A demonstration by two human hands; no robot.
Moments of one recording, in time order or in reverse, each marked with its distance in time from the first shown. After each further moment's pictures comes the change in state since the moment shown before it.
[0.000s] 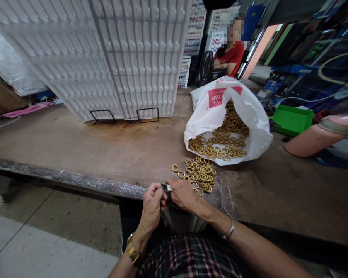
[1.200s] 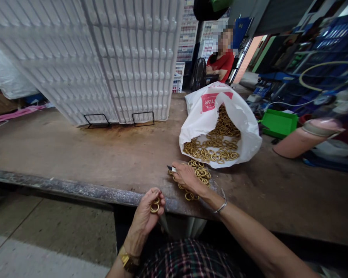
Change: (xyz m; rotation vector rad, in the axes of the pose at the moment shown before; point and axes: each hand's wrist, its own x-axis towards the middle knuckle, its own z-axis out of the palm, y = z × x) left_hand 0.008 0.010 -0.001 -0.510 -0.112 -0.281; right_hand 0.040 0.051 -0.017 -0.077 0.150 0.209
